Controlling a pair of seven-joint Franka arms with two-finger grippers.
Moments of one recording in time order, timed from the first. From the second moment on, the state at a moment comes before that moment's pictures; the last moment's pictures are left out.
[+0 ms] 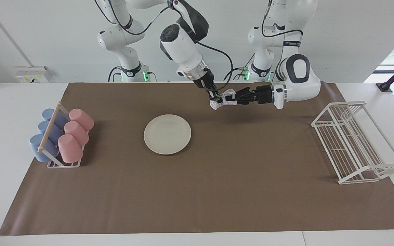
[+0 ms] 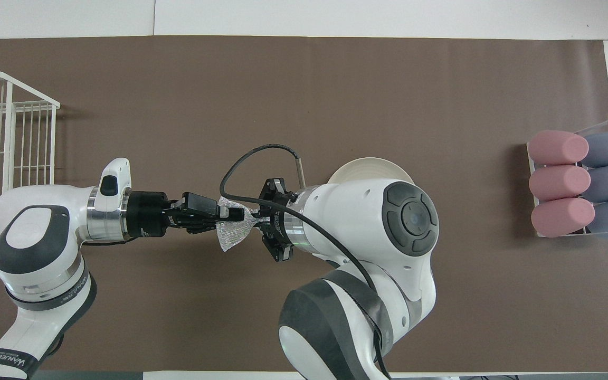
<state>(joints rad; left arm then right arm) -0.14 -0.05 -0.05 -2.32 -1.48 1.77 0.38 0.55 0.09 0.13 -1.91 0.52 2.34 1.82</state>
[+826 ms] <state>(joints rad) -0.14 -0.05 -0.05 -2.32 -1.48 1.77 0.39 0.38 0.10 0.12 -2.07 0.19 2.34 1.73</state>
